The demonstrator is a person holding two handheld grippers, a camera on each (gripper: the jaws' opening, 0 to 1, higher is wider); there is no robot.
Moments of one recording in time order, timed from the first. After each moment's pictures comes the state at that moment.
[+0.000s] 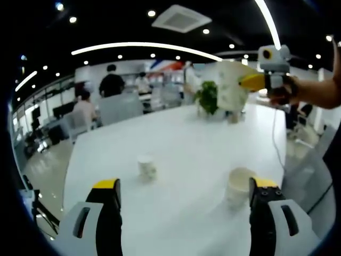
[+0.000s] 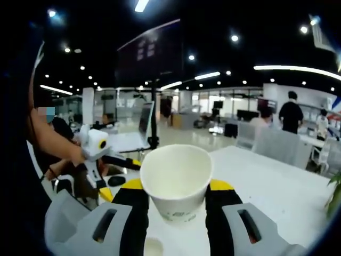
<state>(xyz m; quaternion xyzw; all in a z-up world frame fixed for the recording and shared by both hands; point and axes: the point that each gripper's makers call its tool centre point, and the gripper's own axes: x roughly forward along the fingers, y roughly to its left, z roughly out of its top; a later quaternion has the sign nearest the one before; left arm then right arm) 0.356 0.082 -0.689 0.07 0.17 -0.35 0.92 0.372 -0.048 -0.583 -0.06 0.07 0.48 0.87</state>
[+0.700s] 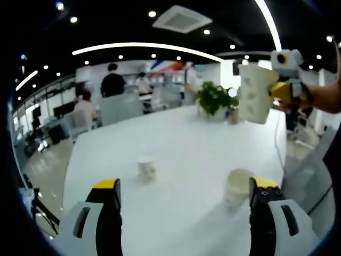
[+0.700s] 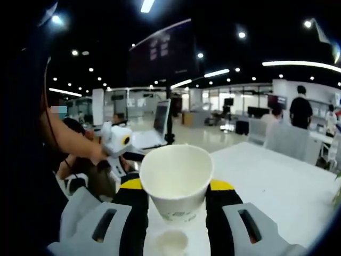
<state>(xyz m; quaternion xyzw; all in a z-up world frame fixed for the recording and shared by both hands) 0.355 0.081 -0.691 0.07 0.17 -0.35 0.92 0.323 -0.039 -0.596 -0.05 0.09 0.52 0.85</state>
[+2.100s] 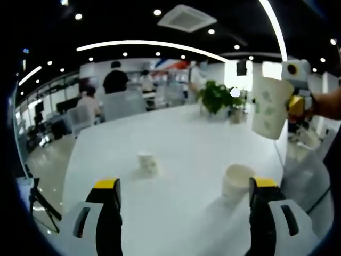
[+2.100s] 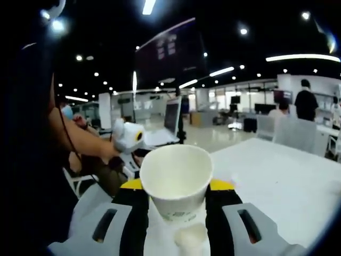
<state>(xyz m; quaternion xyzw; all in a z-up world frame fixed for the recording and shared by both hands) 0.342 0.087 -0.699 0.06 0.18 -0.33 0.92 0.292 -0.033 -0.621 -0.03 0.09 0.55 0.83</state>
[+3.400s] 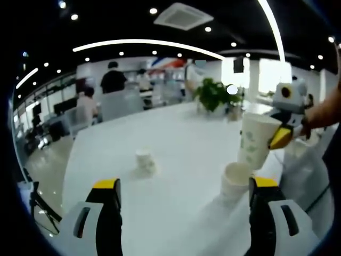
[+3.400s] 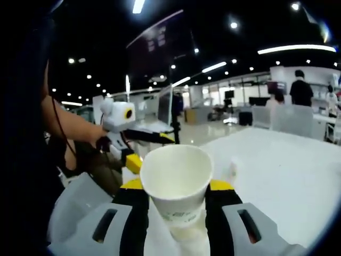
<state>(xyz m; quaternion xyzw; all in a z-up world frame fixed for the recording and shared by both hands) 0.343 0.084 -0.699 0.07 0.18 -0.34 0.92 0.305 -0.029 -0.687 -0.01 0.11 0.53 0.84</state>
